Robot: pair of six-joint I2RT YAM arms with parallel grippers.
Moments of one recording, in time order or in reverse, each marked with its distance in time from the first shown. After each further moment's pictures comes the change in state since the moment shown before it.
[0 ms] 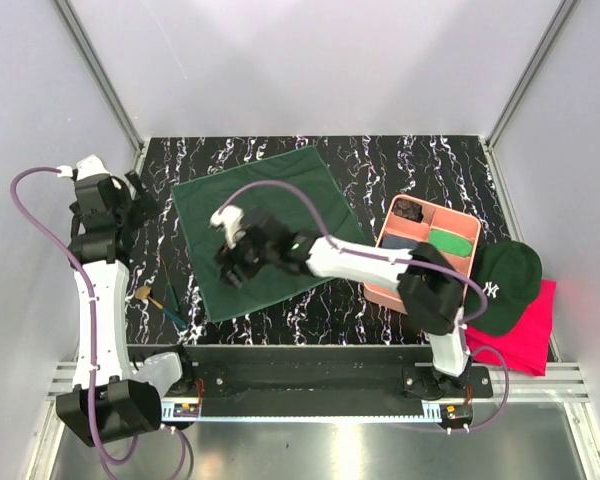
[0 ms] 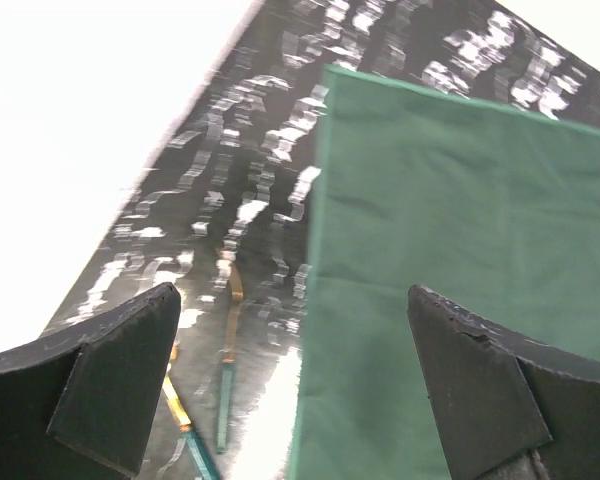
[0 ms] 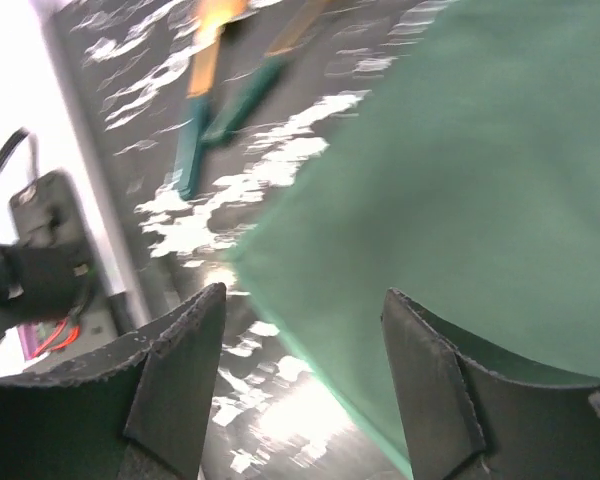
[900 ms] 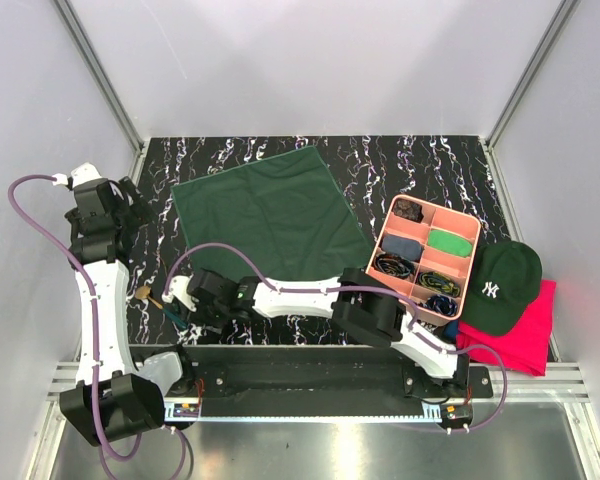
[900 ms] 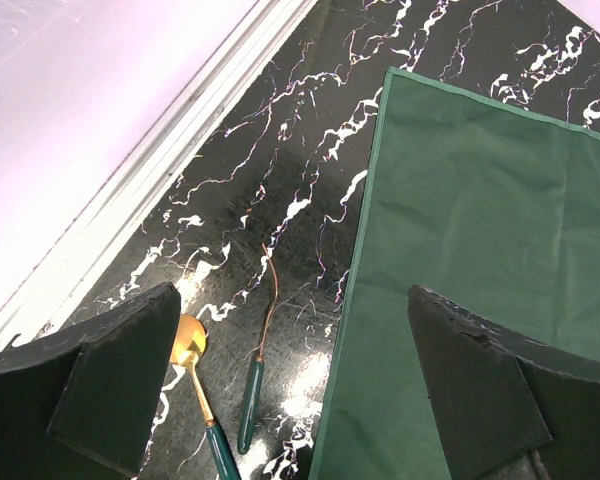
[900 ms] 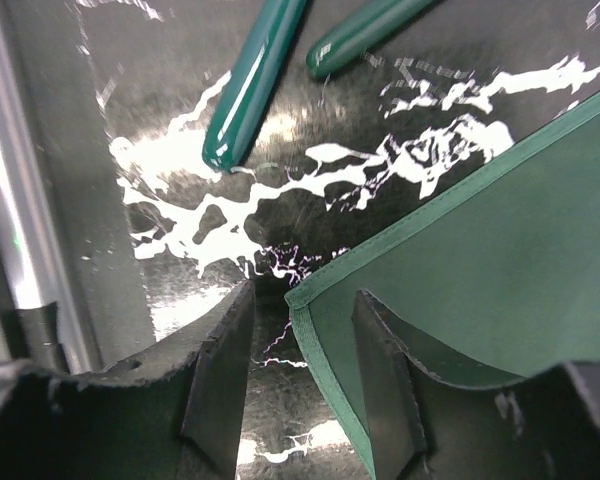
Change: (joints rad) left arm 0.048 -0.006 -0.048 0.013 -0.064 -0.008; right arm 0.256 0.380 0.302 -0.133 0.183 -0.259
